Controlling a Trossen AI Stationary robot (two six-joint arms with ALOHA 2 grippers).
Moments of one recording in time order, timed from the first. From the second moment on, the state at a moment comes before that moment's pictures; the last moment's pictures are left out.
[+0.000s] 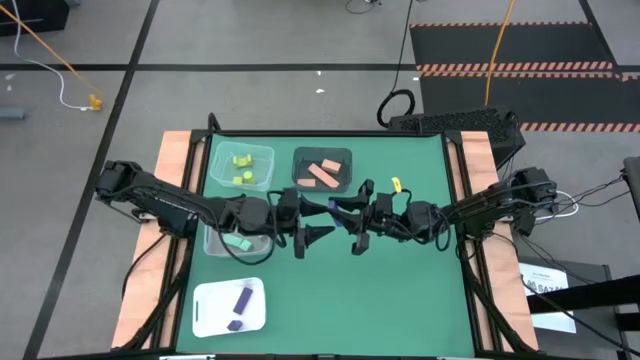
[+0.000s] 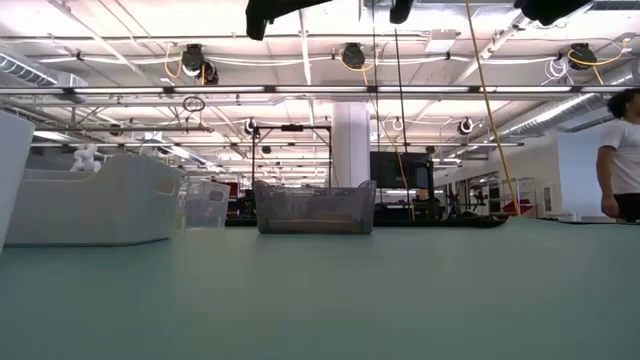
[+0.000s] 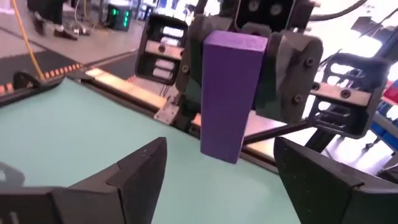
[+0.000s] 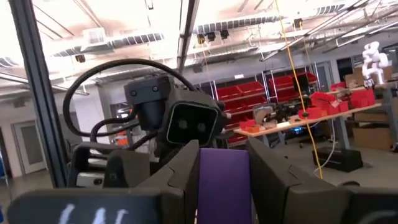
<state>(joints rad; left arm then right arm) -0.23 1.44 0.95 0.40 -0.31 -0.41 0.23 1.48 0.75 1.10 0.42 0.11</state>
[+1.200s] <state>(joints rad) -0.21 1.44 0.96 0.54 -0.31 -0.38 0.19 1.48 0.75 1.16 0.34 0.20</state>
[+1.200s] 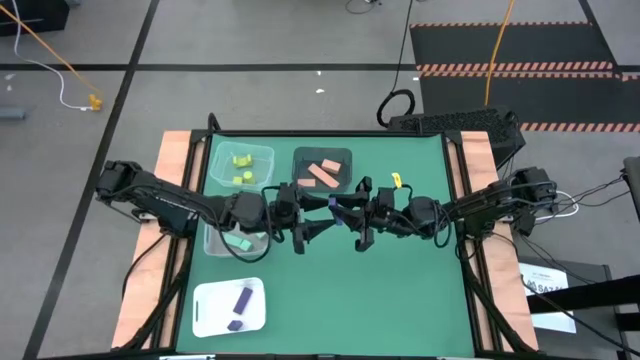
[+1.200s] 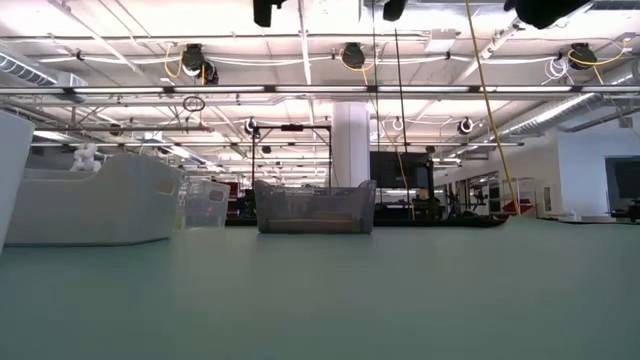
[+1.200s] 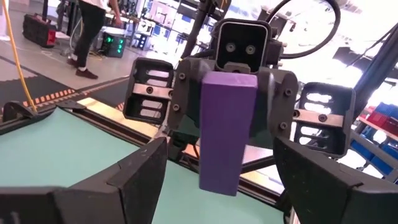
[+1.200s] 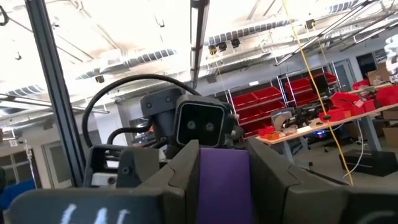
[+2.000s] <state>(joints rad) -0.17 1.53 0.96 0.66 -0.22 -0.37 0.18 1.48 0.77 1.11 0.26 0.22</state>
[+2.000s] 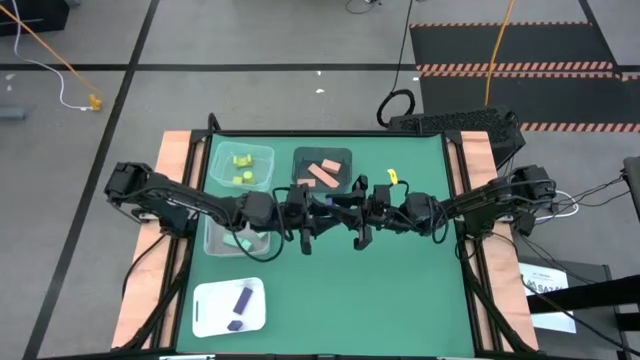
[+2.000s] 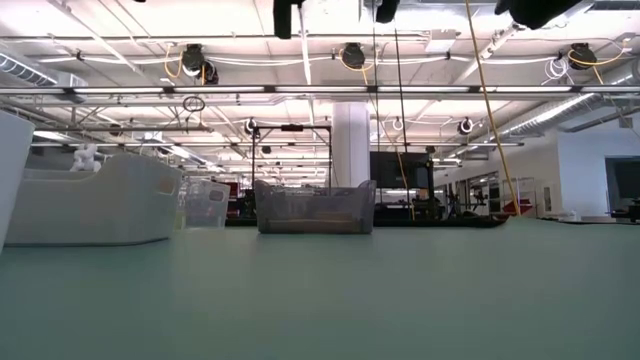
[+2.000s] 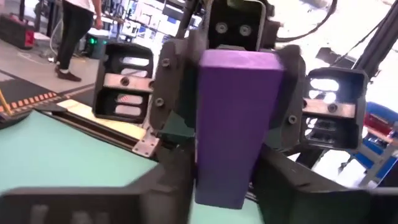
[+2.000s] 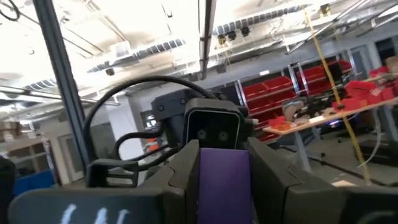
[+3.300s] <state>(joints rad) -0.43 1.28 0.96 -0.24 -0.16 -1.09 0.15 0.77 0.77 -0.38 0.26 0.57</state>
